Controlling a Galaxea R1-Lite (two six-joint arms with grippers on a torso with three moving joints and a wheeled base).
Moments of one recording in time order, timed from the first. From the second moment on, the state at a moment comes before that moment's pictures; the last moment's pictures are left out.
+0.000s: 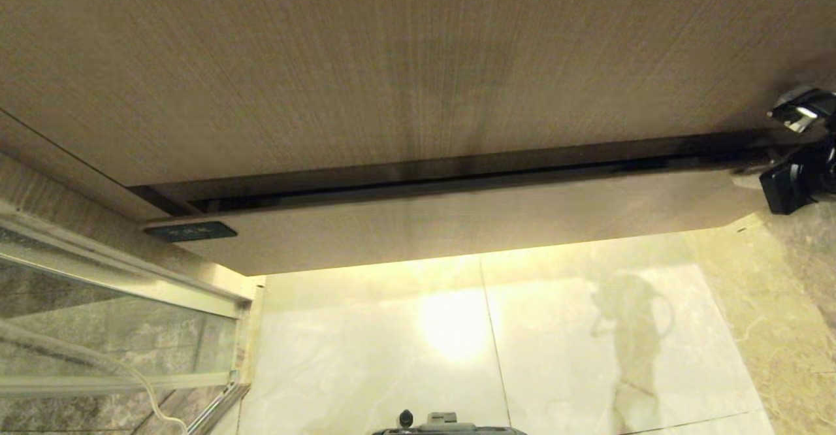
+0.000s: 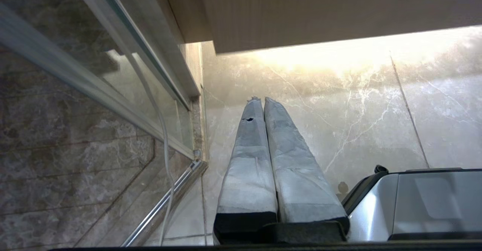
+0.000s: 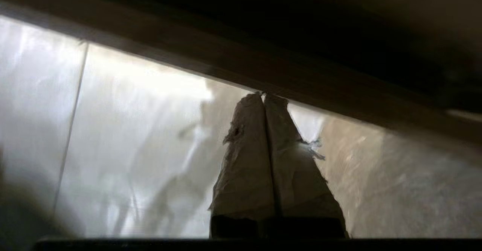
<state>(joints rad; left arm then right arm) 0.00 0.00 0.00 0.00 0.00 0.00 -0.31 1.62 -1.19 -0.02 0.33 -0.55</state>
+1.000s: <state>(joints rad) 0.00 0.00 0.00 0.00 0.00 0.00 -0.17 1.28 -0.93 0.07 0.30 -0.27</state>
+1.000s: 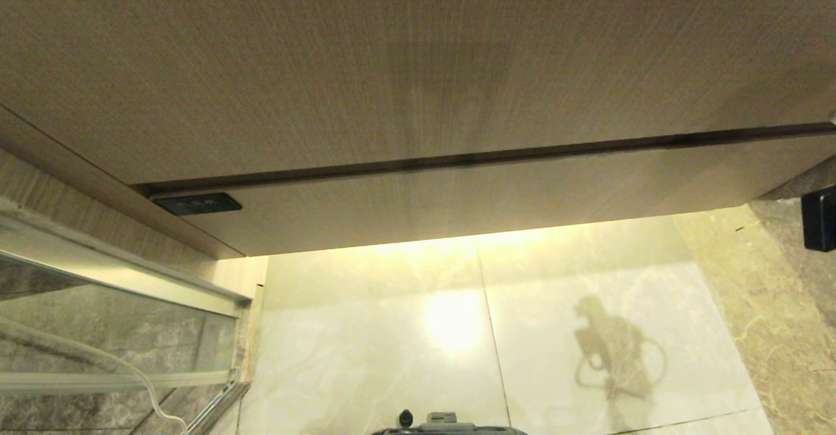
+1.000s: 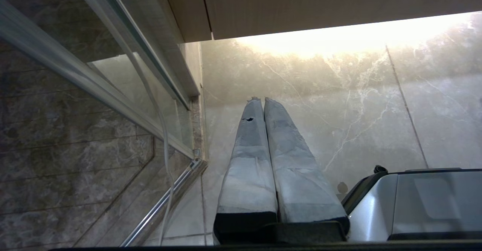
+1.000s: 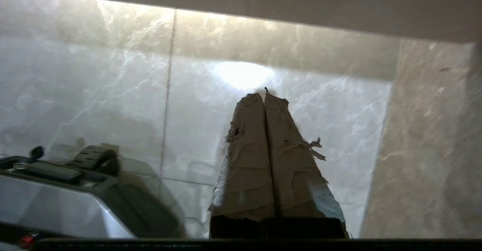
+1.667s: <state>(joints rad) 0.00 0.00 0.00 0.00 0.00 0.00 -0.01 0.42 -0.14 -0.05 0.18 -0.14</state>
